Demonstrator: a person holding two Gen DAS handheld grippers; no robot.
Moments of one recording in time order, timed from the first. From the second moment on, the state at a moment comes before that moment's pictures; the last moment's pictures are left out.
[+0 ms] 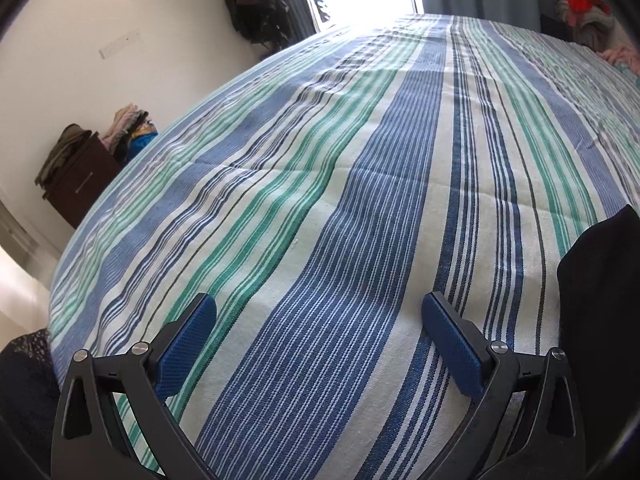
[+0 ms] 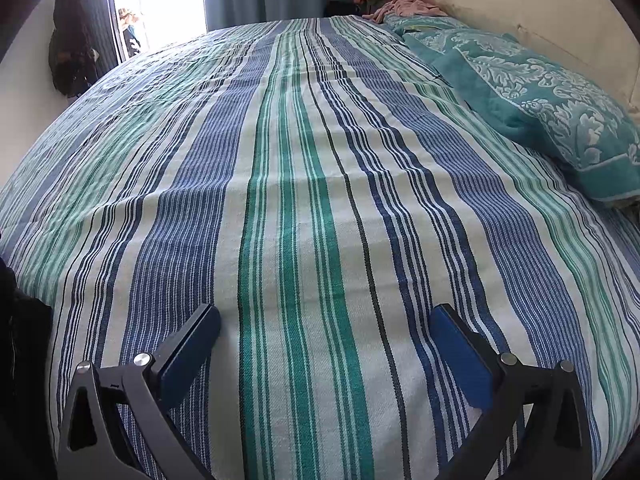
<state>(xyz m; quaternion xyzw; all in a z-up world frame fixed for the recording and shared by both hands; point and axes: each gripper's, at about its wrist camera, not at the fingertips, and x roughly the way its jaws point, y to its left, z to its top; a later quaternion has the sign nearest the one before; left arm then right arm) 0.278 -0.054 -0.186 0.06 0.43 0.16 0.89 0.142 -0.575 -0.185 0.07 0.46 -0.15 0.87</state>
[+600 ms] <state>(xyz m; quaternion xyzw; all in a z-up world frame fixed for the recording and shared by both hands) 0.283 -0.023 -0.180 -0.02 0.51 0.08 0.86 0.155 -0.587 -0.187 0.10 0.47 -0.14 0.87</state>
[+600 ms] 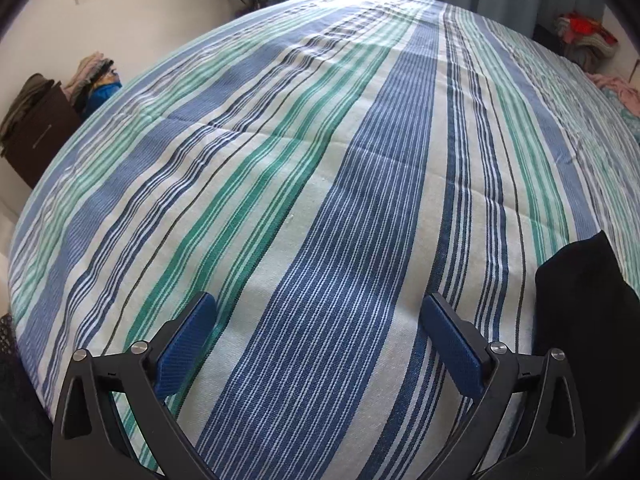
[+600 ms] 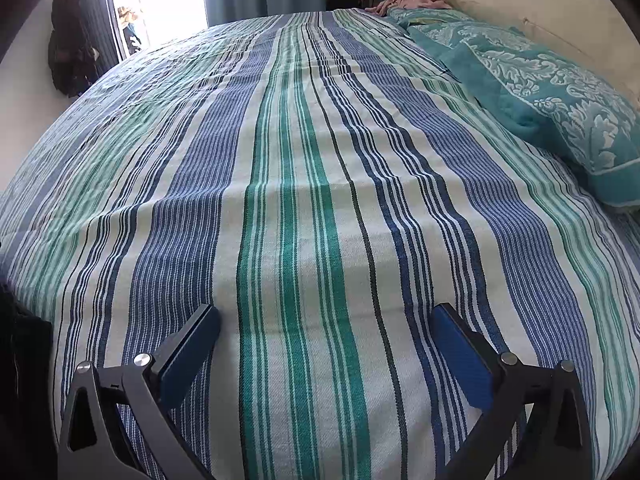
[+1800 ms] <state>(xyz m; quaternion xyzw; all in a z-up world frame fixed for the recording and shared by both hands) 0.179 -0.021 -0.112 -0.04 0.51 -0.17 0.84 0.054 -0.455 -0.111 0.36 0.40 0.05 0.84</state>
